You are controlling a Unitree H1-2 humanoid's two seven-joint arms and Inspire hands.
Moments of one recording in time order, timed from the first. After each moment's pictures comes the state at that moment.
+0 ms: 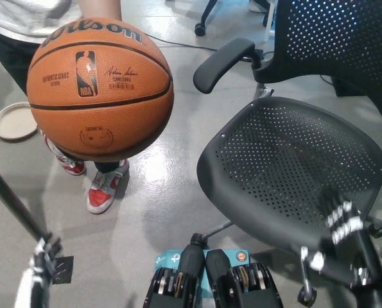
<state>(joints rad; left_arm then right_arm) 0.11 0.13 0.15 0.07 -0.09 -0.23 -0.03 0.00 -0.08 0.02 -0.09 0.26 -0.21 0.16</state>
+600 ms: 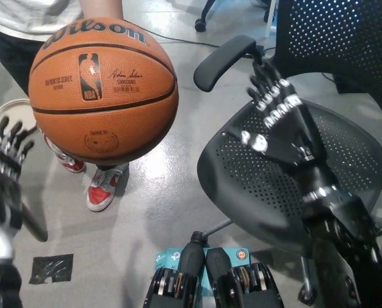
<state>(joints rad) -0.19 0.17 0.23 -0.15 -0.19 0.00 -0.03 -0.48 0.01 0.04 0.07 0.38 0.01 0.17</state>
